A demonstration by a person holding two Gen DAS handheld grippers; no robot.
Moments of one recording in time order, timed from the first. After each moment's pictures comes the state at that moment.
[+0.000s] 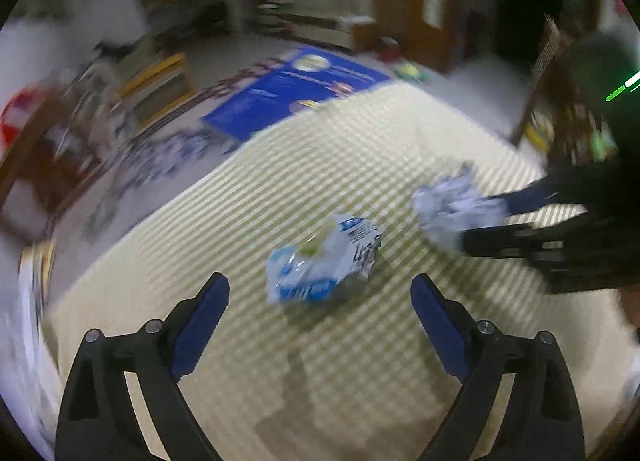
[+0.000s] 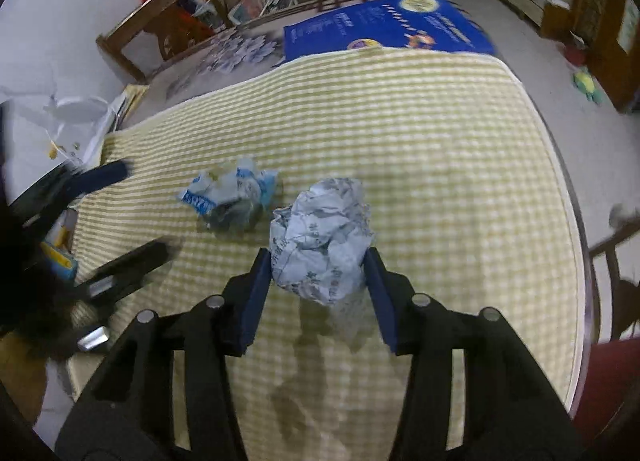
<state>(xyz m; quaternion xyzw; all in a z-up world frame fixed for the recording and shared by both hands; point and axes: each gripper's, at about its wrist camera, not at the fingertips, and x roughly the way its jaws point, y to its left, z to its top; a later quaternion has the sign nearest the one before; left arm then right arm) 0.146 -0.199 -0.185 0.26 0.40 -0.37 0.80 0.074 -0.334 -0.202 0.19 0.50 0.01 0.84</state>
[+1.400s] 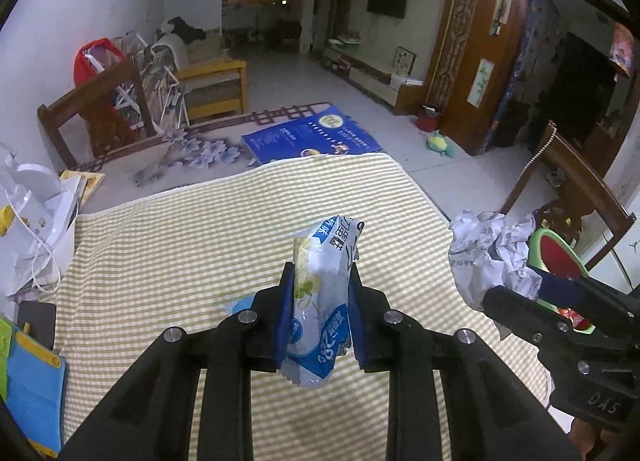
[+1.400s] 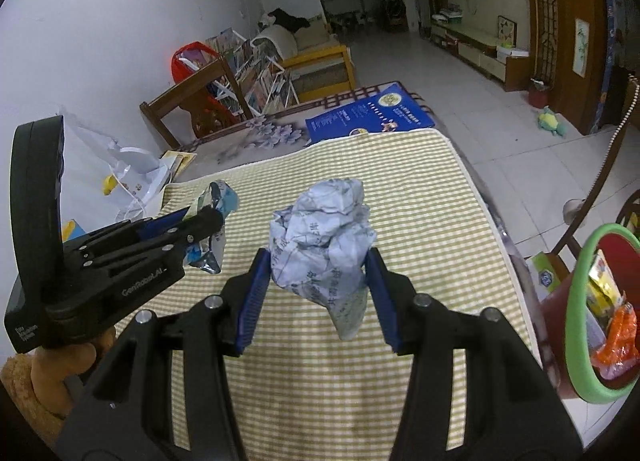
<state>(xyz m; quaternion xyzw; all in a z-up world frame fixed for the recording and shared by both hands) 0.019 -0.150 -0.080 0.08 0.39 -0.29 0.87 -0.079 -0.291 -0.082 0.18 0.36 -0.04 0.92</state>
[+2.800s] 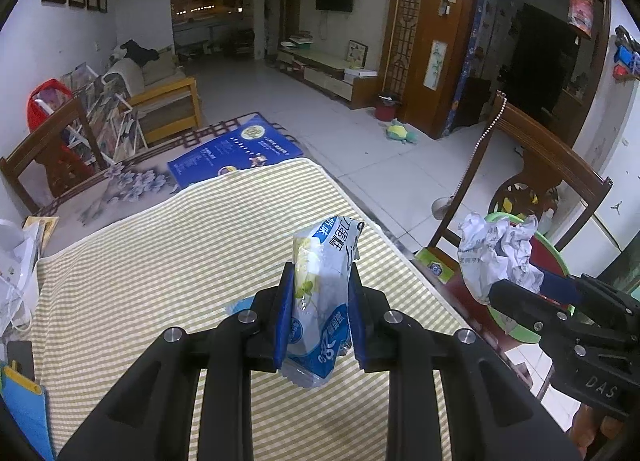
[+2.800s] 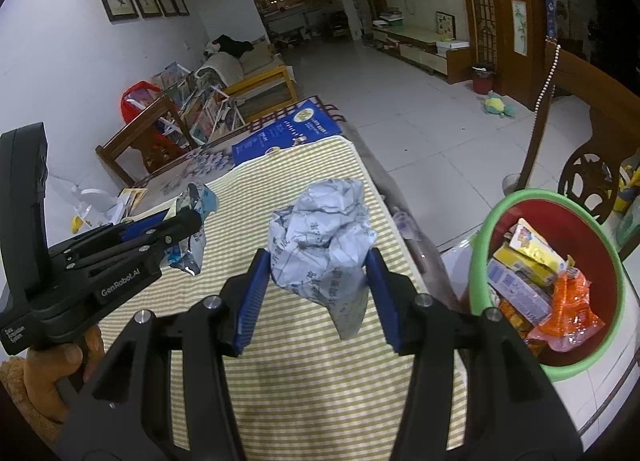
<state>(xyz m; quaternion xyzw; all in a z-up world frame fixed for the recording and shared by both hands) -0.029 -0.250 -0.072 0.13 0.37 -0.36 0.85 -0.155 -0.381 -0.087 0.22 0.34 -0.13 0.91</state>
